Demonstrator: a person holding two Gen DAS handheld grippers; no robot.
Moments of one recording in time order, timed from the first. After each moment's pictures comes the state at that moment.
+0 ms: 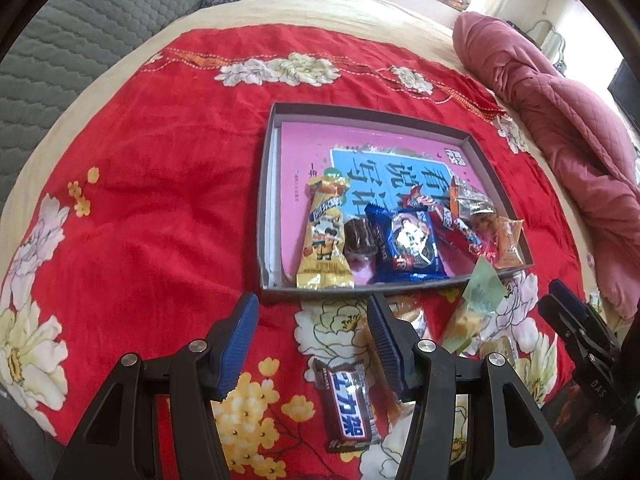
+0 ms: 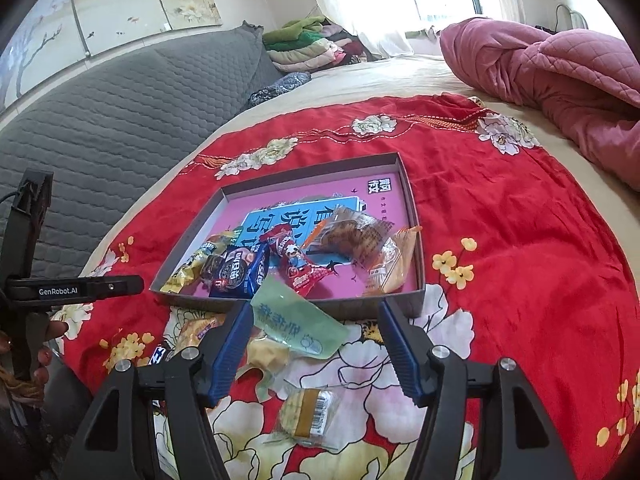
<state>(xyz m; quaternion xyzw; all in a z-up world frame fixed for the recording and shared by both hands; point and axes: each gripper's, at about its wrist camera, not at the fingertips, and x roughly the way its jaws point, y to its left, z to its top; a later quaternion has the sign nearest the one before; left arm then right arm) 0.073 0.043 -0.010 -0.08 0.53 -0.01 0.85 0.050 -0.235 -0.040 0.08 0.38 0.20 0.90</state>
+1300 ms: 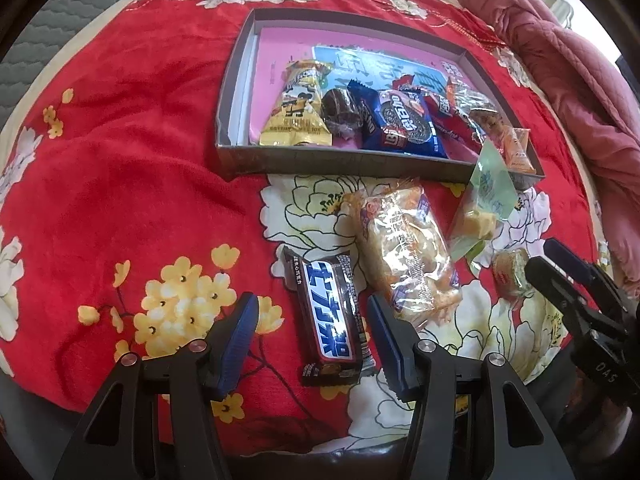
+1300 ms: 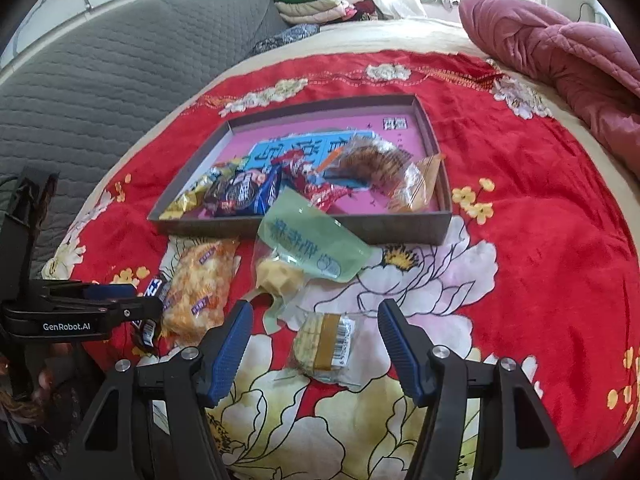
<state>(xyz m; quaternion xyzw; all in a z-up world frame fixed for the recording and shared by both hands) 0.038 0.015 -0.060 -0.07 0.61 -0.03 0.79 0.030 -0.215 -0.066 0.03 0.45 0.20 0.87</state>
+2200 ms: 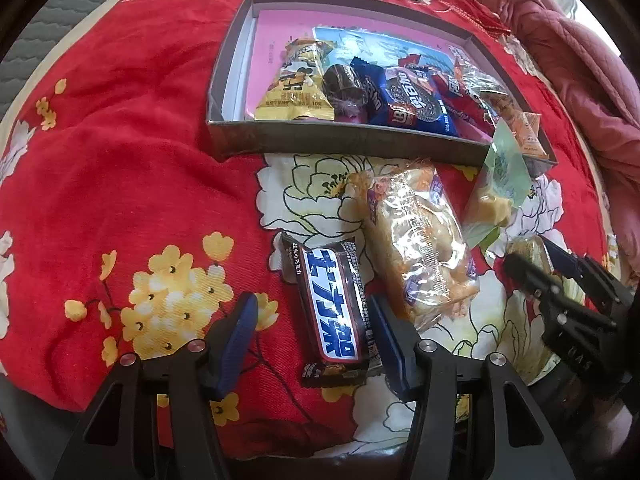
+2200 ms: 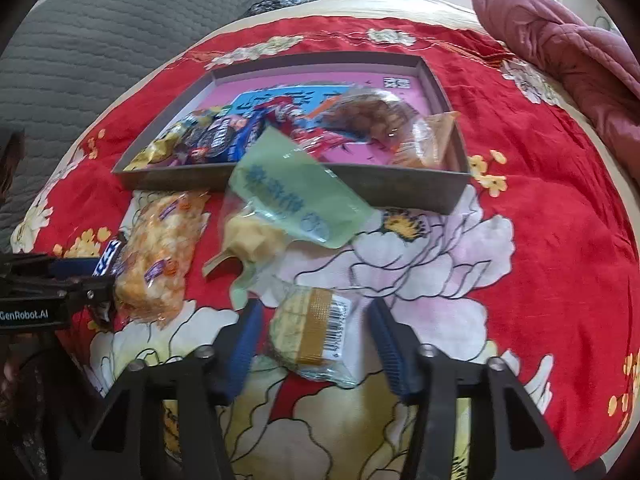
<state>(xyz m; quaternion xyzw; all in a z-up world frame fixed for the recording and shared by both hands) 0.040 0.008 -0.076 -0.07 0.62 -0.02 0.78 0.040 -0.201 -0.096 -0.02 0.50 0.18 0.85</state>
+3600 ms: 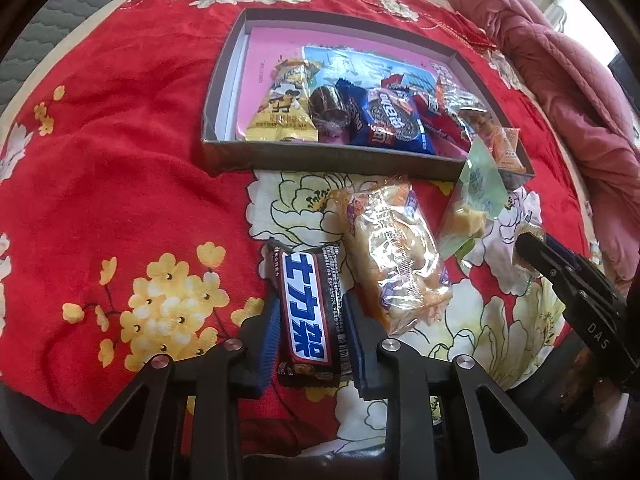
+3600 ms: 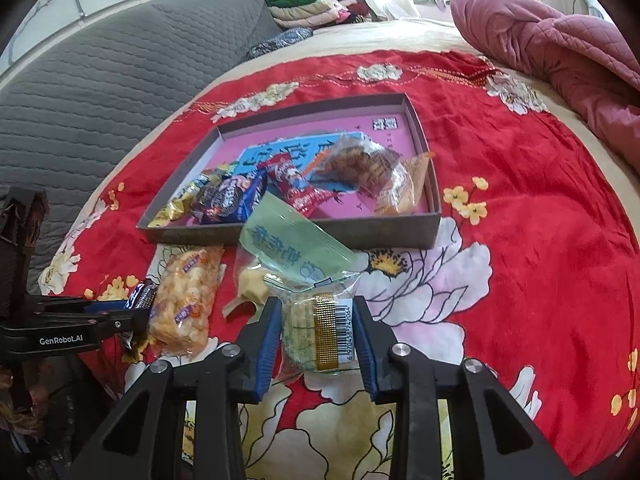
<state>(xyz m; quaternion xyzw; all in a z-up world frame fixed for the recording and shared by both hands) 0.030 0.015 -0.060 -0.09 0.60 -0.04 0.80 0.036 -0.223 -0.071 0.04 0.44 0.20 0.87</state>
